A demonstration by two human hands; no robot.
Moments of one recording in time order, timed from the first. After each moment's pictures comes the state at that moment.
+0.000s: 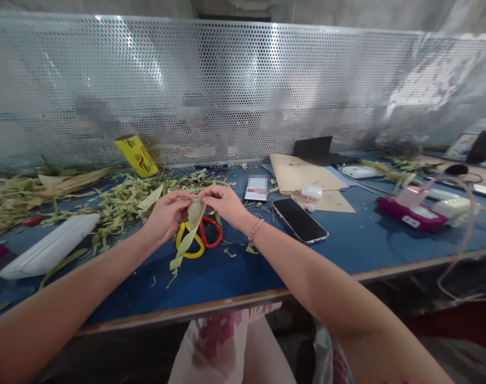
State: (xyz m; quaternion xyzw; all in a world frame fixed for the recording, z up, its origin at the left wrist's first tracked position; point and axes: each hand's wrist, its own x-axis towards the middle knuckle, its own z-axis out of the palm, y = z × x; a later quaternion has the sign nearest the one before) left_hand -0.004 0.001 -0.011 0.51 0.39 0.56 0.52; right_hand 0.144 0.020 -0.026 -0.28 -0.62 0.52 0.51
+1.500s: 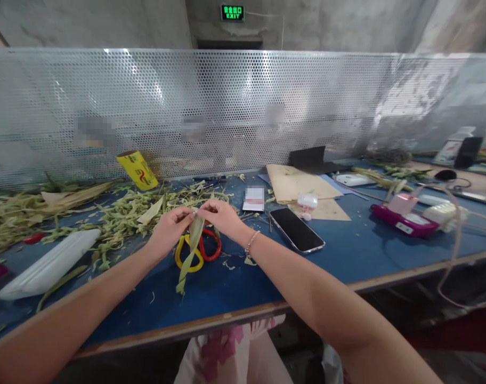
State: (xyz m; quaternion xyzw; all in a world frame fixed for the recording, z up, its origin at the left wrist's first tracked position) left_hand -0.009 0.002 -0.010 0.70 0.49 0.43 0.29; right_hand 0.139 0.024 -0.028 -0.31 -0.62 0.51 0.50
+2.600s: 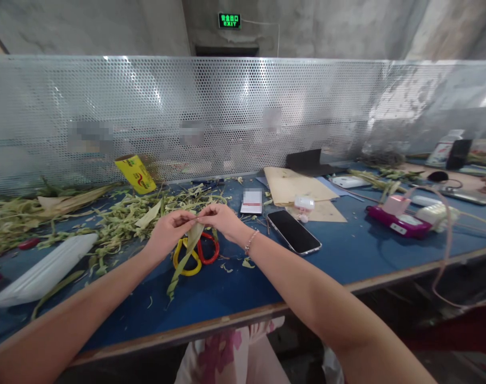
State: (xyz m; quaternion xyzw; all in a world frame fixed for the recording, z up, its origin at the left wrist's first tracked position) left_hand -0.012 0.006 -0.015 0.69 0.46 0.46 0.32; right_hand 0.140 0.024 -0.025 -0.31 -0.54 0.60 0.50
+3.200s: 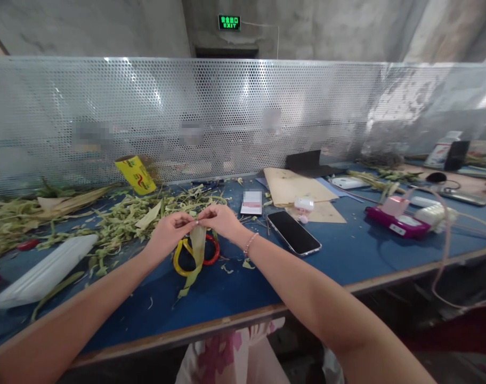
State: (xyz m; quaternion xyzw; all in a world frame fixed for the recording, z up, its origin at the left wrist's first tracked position) left_hand -0.008 -0.002 -0.004 0.68 0.49 0.44 0.31; right_hand 0.143 0.029 -0.030 -0.35 -0.64 0.47 0.49
